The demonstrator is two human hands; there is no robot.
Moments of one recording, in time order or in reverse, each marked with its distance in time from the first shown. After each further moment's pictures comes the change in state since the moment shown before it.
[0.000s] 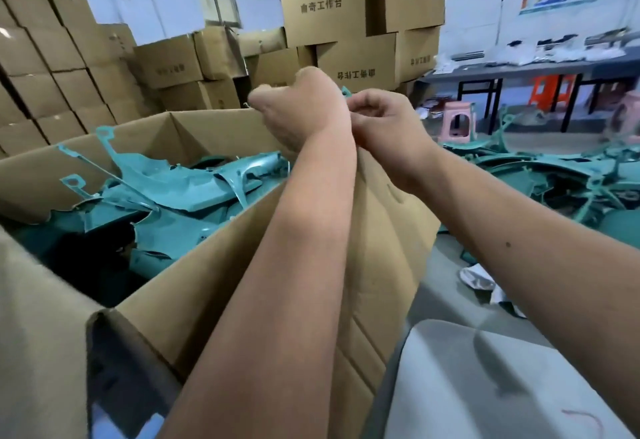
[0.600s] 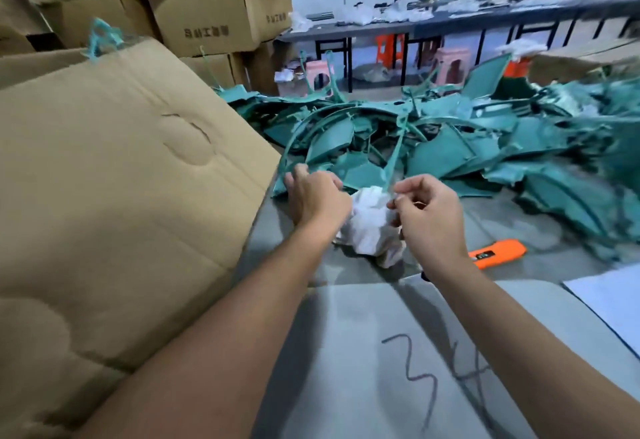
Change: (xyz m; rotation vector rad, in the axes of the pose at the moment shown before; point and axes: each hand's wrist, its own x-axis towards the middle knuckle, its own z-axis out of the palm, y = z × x) left_hand -0.161 -0.270 0.071 1.017 -1.012 0.400; right_hand -0.184 0.140 -0.234 -0.466 0.755 0.307
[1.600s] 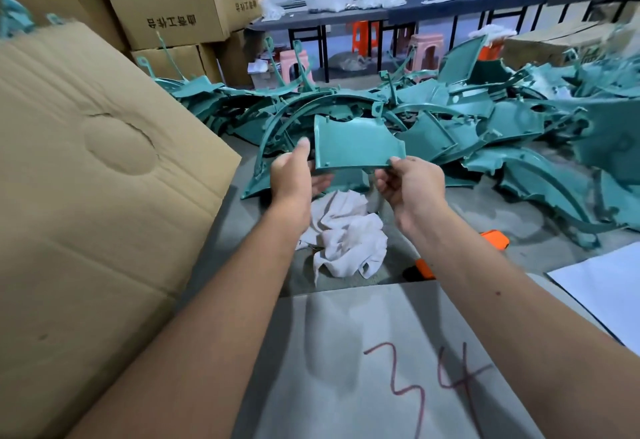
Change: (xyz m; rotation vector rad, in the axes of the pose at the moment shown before) left_hand 0.020 0.020 0.005 -1.023 -0.138 -0.345; right_hand 0.063 0.007 0.008 0.723 0.064 0.451
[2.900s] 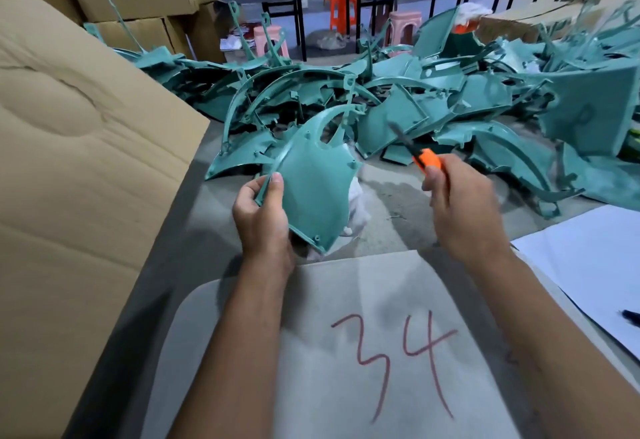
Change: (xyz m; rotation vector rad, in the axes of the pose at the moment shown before) left_hand -0.049 -0.067 -0.014 -0.268 0.185 0.050; right_hand -0.039 -0.020 -0.119 -1.285 -0.046 -0.856
